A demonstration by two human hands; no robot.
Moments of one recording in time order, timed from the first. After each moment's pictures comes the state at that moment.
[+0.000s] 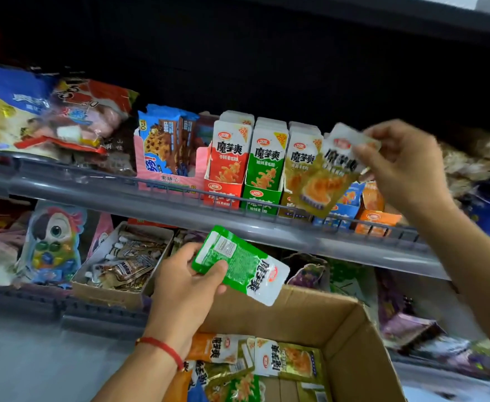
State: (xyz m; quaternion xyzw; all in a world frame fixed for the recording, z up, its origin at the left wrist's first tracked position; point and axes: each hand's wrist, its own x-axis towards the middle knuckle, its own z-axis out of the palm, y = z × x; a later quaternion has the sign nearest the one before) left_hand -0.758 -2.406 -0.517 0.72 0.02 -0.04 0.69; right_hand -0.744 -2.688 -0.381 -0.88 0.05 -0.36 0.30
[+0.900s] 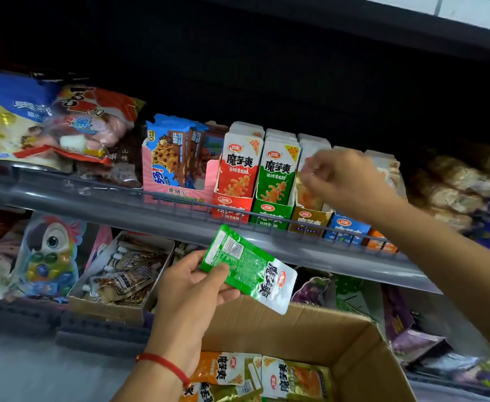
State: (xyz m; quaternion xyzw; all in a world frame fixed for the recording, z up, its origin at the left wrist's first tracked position) left_hand -0.739 -2.398 -0.510 0.60 0.04 -0.08 0.79; right_hand -0.695 -2.633 -0.378 -0.97 -0.03 -0.20 0.11
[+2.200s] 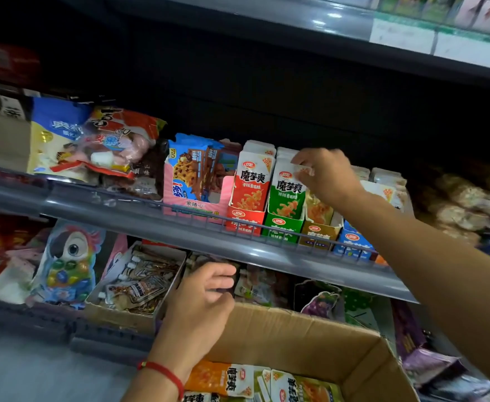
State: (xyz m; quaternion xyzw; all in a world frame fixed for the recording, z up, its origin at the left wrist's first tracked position) left_hand -0.741 -2.369 -0.512 0.79 -0.07 -0.07 0.60; right_hand -0.623 -2.627 -0.382 -0.96 -0.02 -0.27 0.07
